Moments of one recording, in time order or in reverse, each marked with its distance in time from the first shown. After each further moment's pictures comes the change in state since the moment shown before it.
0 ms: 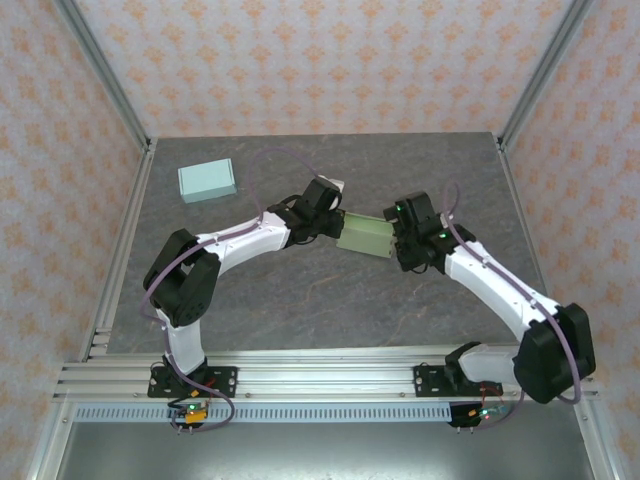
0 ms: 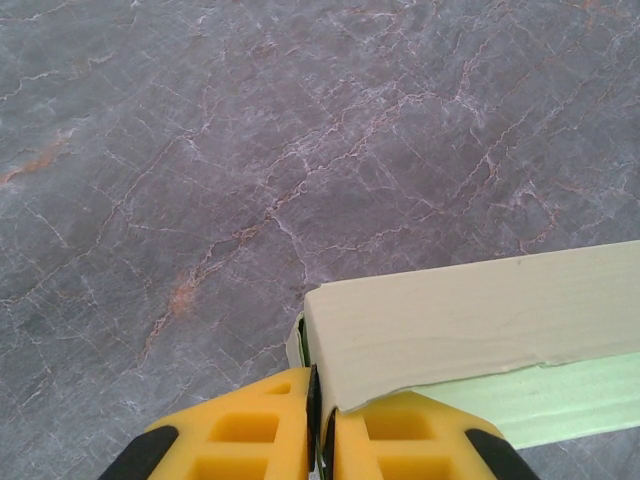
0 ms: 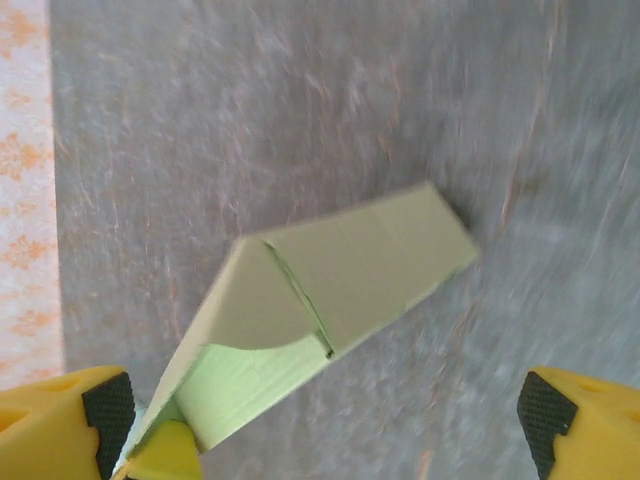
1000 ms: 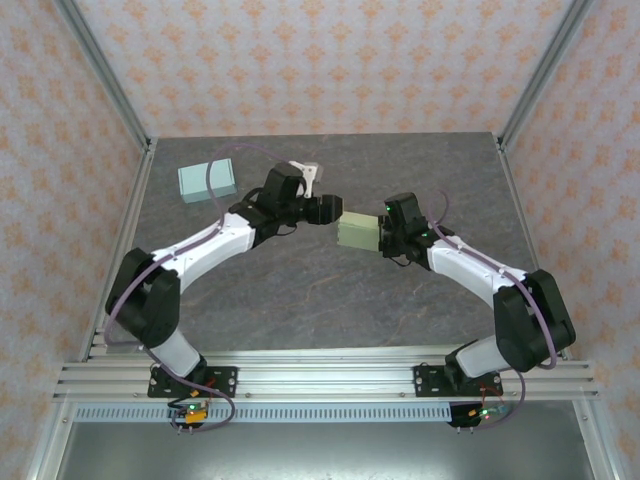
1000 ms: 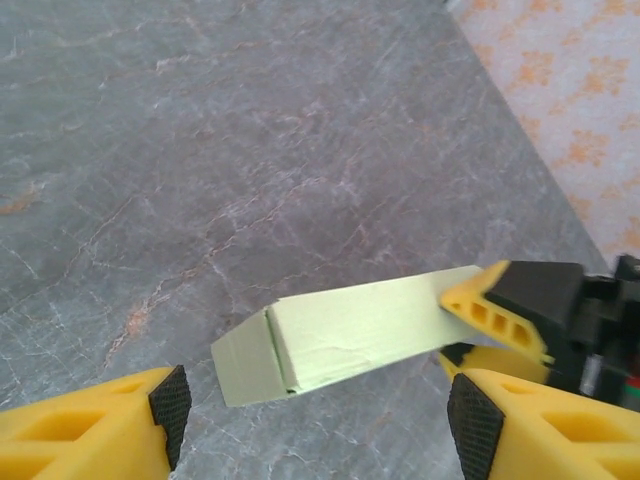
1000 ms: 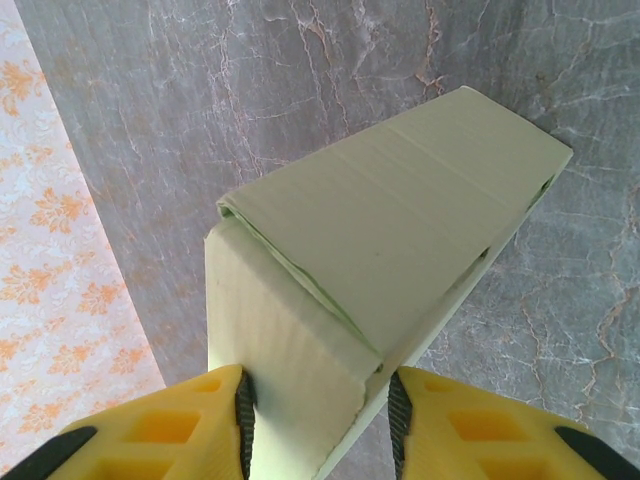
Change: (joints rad) left arm 0.116 -0.192 -0.119 0.116 0.275 -0.106; right arm -0.010 0.153 -0.058 0.292 -0.024 0.211
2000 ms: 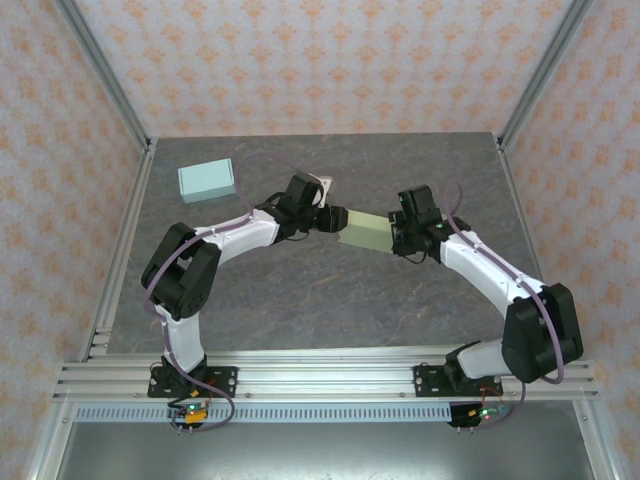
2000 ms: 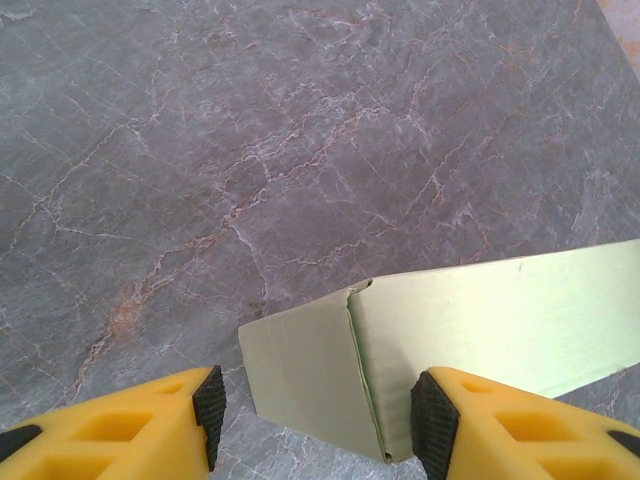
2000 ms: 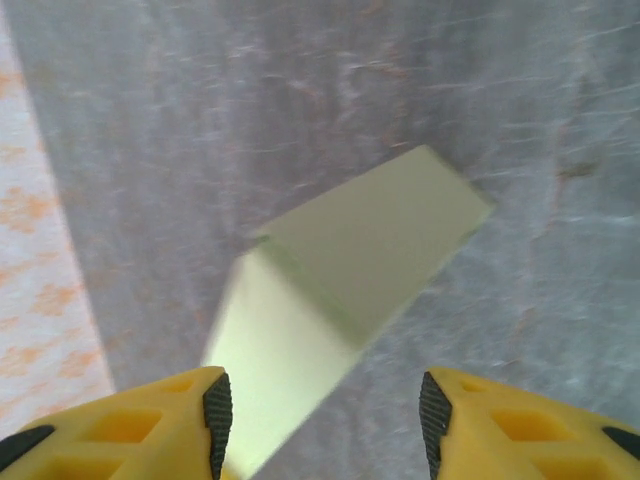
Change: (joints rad) left arm -0.006 0.216 0.050 0.044 -0.003 0.028; right arm -0.070 -0.061 0.060 -0.232 -0.043 -0.151
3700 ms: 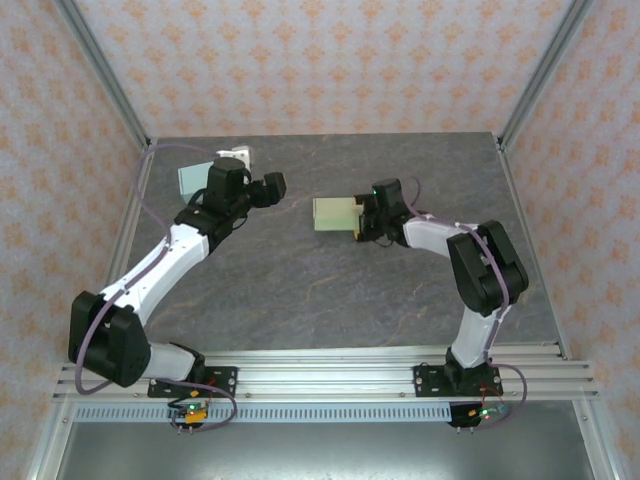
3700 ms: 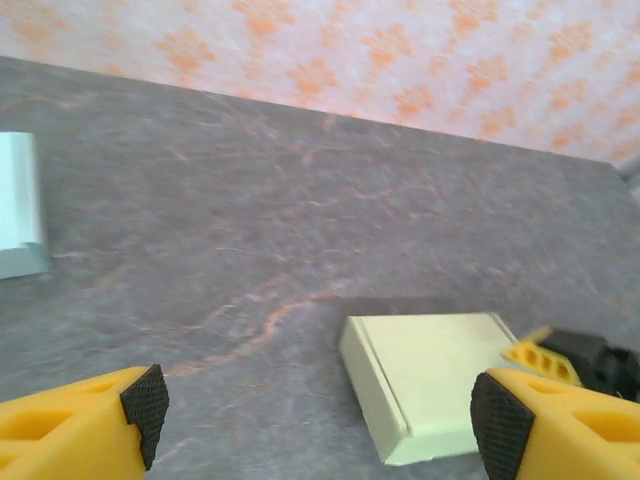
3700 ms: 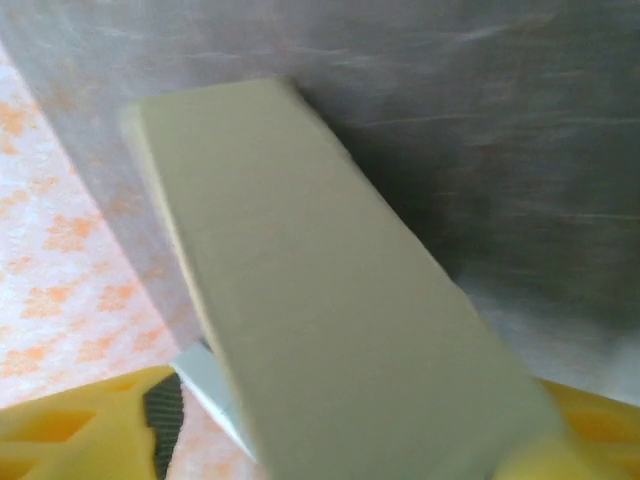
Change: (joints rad) left arm 0.235 -0.523 -0.181 -0.117 -0.290 -0.003; right arm 0.037 0.421 0.071 0.528 -0.195 0.103
